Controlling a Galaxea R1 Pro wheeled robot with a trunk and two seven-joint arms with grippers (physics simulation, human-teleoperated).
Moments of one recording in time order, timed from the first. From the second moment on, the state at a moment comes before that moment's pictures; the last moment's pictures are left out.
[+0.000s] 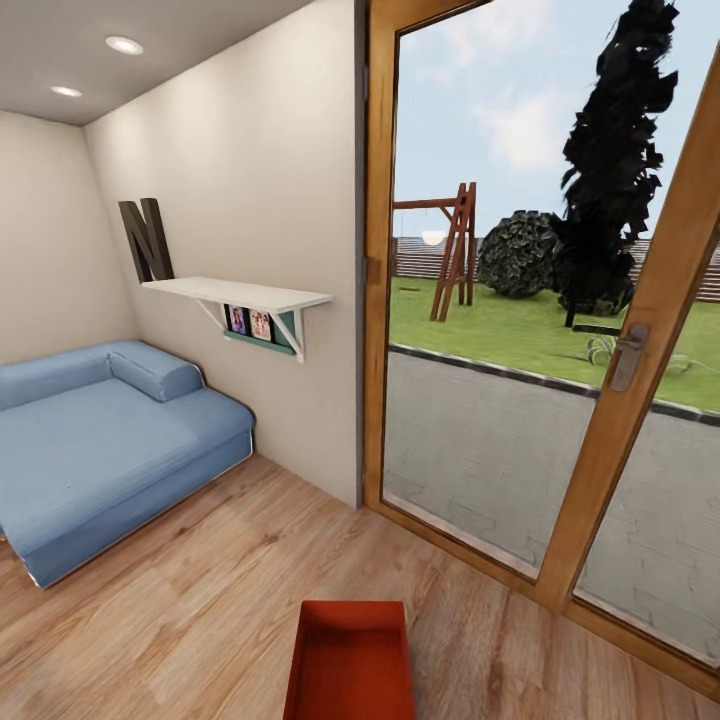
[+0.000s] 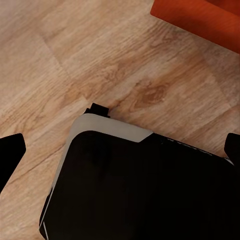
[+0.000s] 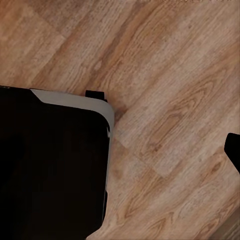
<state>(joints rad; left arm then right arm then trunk) -0.24 -0.01 -0.14 0.00 0.50 -0.04 0.04 -0.16 0.01 0.38 0.03 -0.23 -0.13 -0.14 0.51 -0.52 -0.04</state>
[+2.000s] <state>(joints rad) -0.24 -0.01 -0.14 0.00 0.50 -0.04 0.04 -0.16 0.01 0.38 0.03 -0.23 -0.13 -0.14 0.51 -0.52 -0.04</state>
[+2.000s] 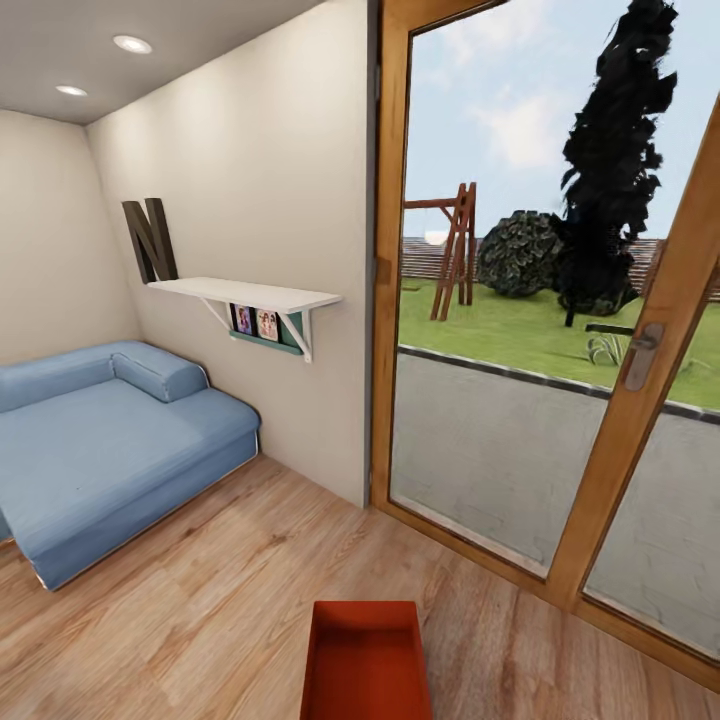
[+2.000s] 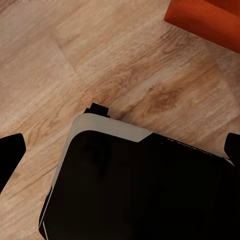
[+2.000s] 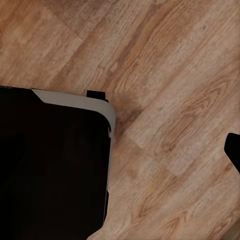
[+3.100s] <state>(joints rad) -0.24 -0.01 -0.14 0.00 0.50 -0.04 0.05 -0.16 0.01 0.38 0.03 -0.23 -0.13 -0.14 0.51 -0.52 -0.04</state>
